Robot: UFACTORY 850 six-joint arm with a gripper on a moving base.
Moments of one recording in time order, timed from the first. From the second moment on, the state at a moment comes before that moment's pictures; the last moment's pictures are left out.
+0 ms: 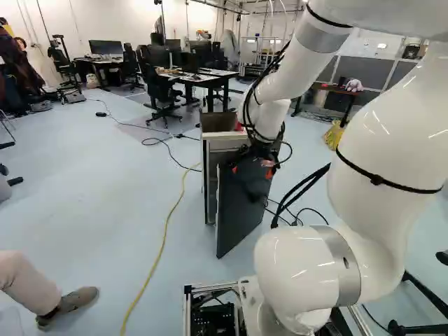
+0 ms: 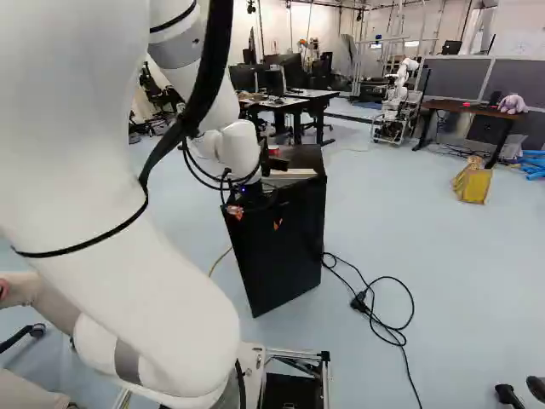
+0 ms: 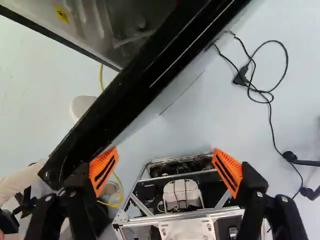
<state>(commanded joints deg) -3.8 -3.3 -38.3 7.1 -22.6 3.1</state>
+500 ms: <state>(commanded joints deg) -1.0 -7.3 -42.8 7.1 -20.9 3.1</state>
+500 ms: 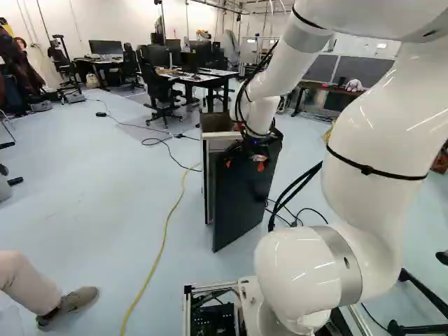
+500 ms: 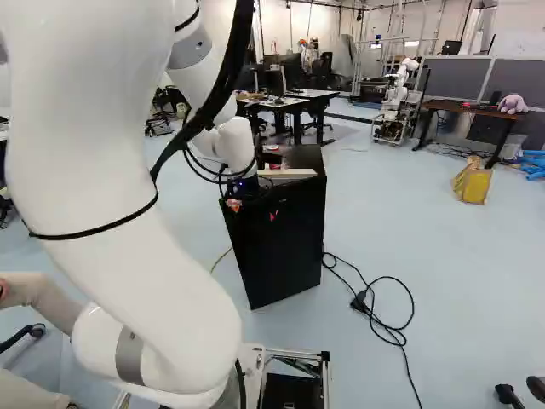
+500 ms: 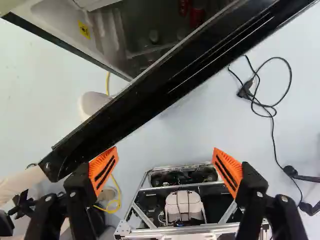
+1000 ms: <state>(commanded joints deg) -0.6 -7.8 -43.4 6.3 -19.2 3.1</state>
